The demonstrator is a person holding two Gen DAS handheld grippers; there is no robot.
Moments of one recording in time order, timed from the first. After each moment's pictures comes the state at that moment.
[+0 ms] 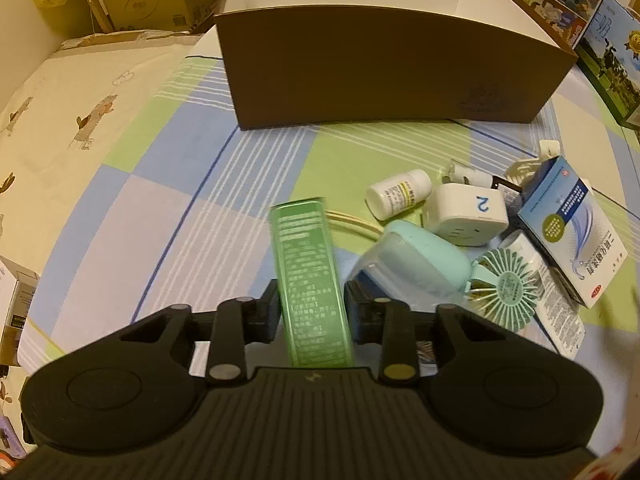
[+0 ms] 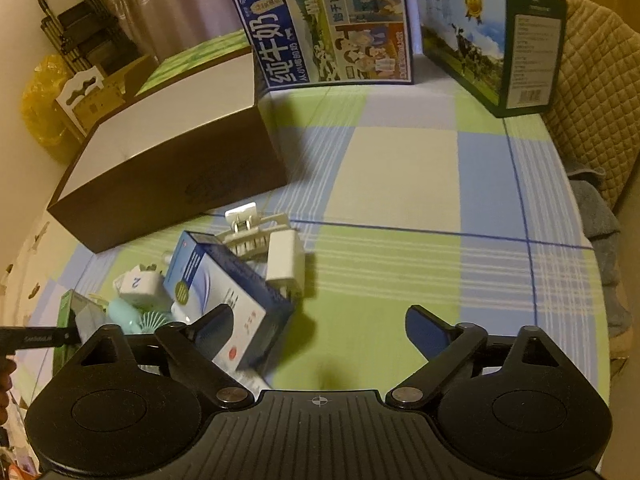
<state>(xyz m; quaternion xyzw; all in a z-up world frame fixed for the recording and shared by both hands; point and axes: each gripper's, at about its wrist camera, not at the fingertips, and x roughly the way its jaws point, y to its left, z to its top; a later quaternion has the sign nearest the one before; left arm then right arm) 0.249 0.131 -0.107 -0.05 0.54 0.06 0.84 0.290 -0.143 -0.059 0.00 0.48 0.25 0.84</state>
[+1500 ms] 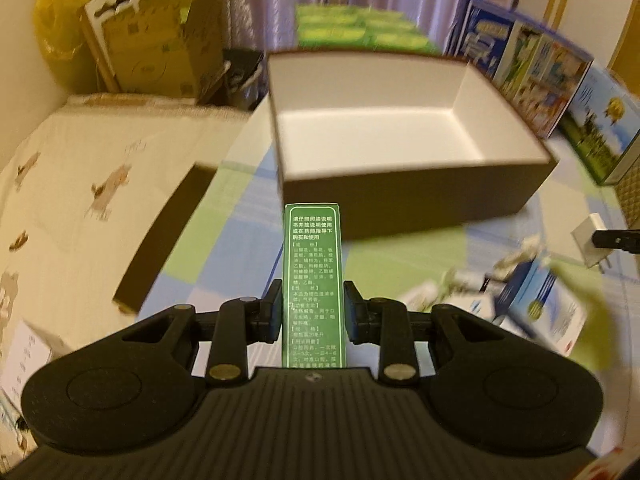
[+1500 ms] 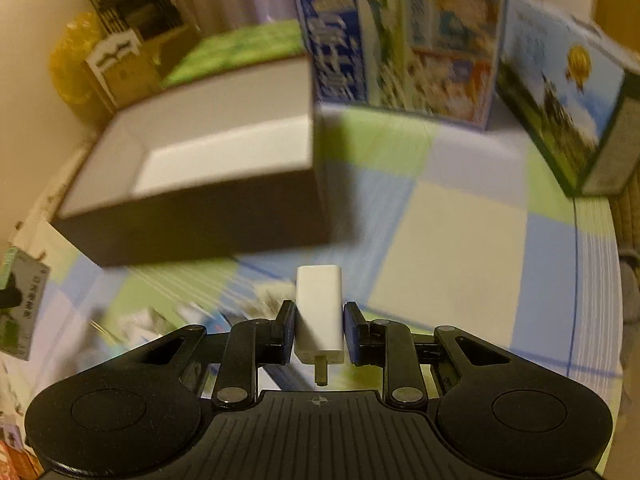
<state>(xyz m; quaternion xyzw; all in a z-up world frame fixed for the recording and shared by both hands) 0.264 0.177 -0.006 -0.04 0.46 0.04 0.89 0.361 -0.069 -0.026 -0.06 0.46 0.33 0.82</state>
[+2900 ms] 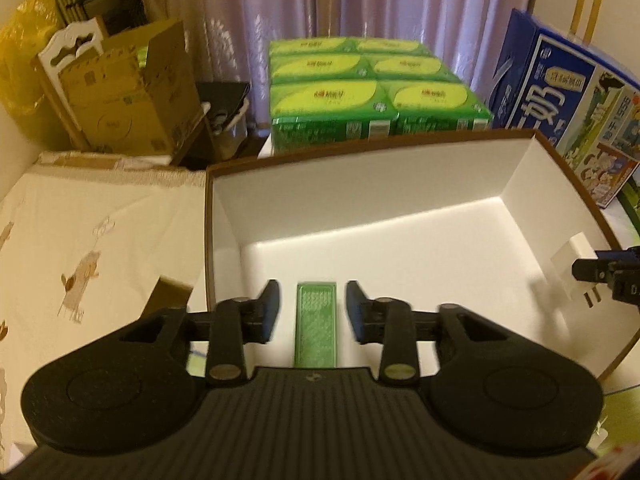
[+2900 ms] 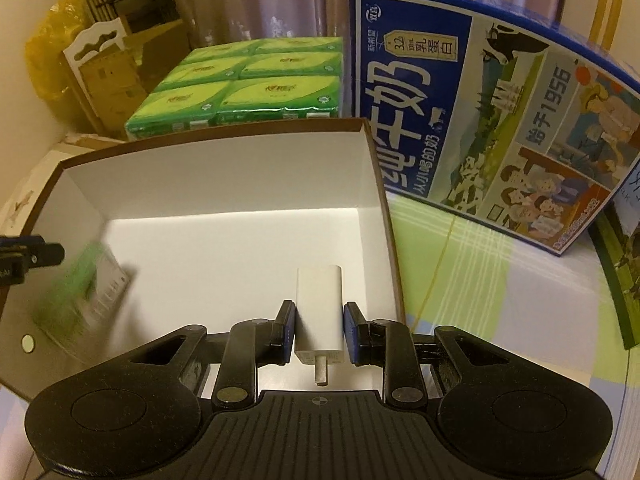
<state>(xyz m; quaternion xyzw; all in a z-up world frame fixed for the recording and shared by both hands) 0.501 0.183 -0.047 -0.01 0.44 0.03 0.90 0.492 0.087 -0.061 -0.12 0.45 0.30 0.83</state>
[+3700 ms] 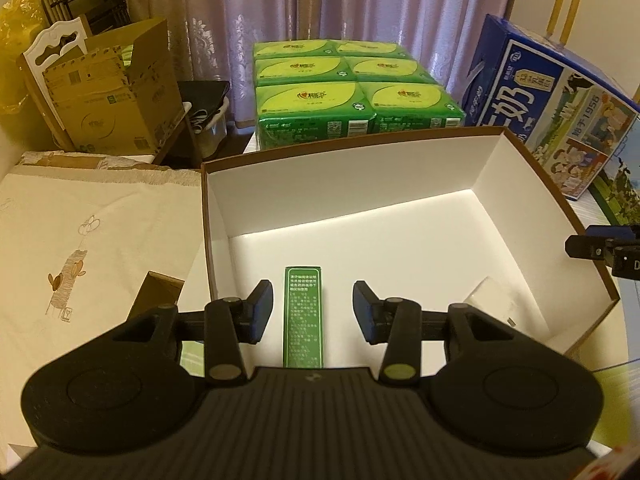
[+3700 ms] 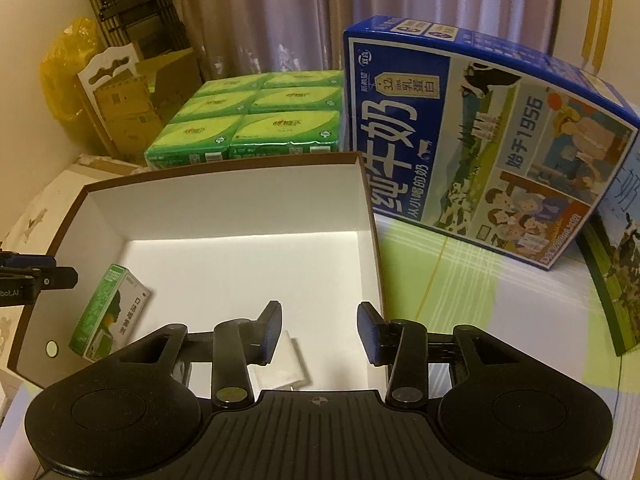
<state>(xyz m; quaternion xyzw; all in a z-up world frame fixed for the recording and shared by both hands) 0.480 0.186 -0.030 -0.02 0.45 0.00 0.89 0.474 0.067 -0.032 -0.10 0.42 0.32 0.84</state>
